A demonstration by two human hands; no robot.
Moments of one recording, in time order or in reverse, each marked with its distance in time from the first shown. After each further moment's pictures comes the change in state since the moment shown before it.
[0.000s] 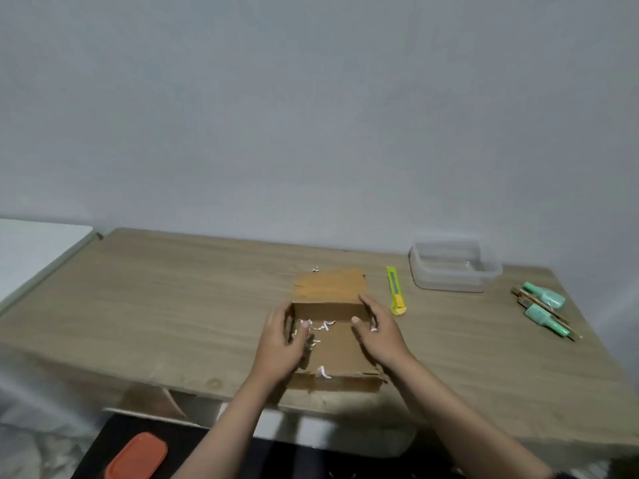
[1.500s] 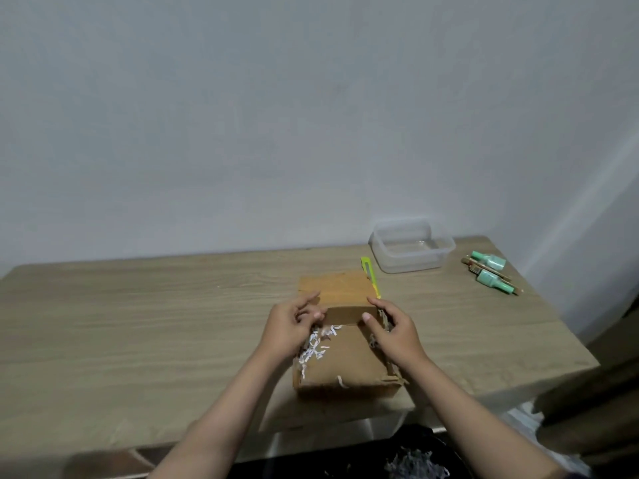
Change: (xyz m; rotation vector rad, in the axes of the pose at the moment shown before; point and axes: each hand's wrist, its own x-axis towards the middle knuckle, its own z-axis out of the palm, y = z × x) left_hand 0.046 0.034 0.022 -0.263 -0.423 0.006; right_hand -0.032 0.006 -0.032 0.099 0.280 0.075
